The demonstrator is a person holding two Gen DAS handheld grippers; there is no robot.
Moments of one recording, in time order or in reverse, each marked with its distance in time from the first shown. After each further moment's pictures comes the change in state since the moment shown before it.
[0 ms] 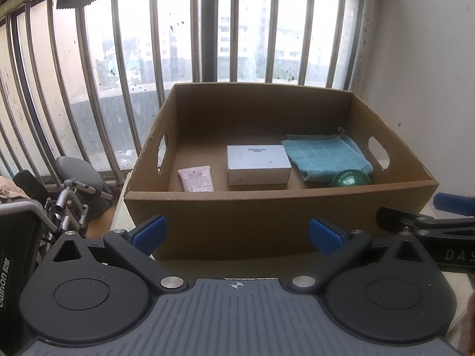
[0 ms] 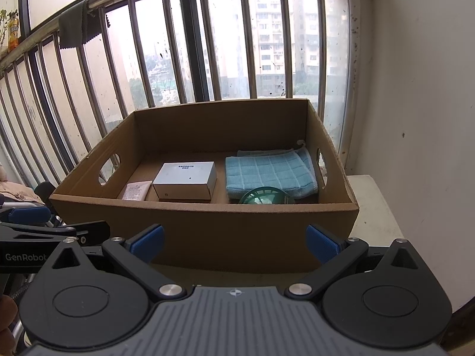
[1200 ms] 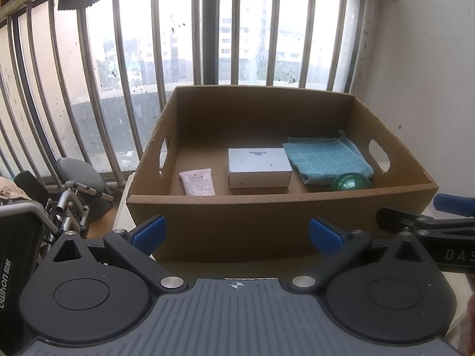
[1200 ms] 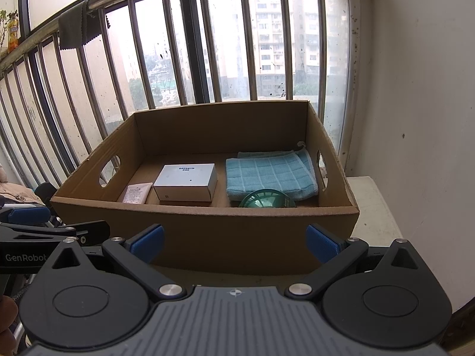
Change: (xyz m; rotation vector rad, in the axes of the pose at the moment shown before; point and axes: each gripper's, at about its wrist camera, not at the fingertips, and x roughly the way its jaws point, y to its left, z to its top) left arm 0.001 0.001 0.003 0.001 -0.002 -0.001; right arm 0.000 0.001 0.002 0.000 0.000 0.000
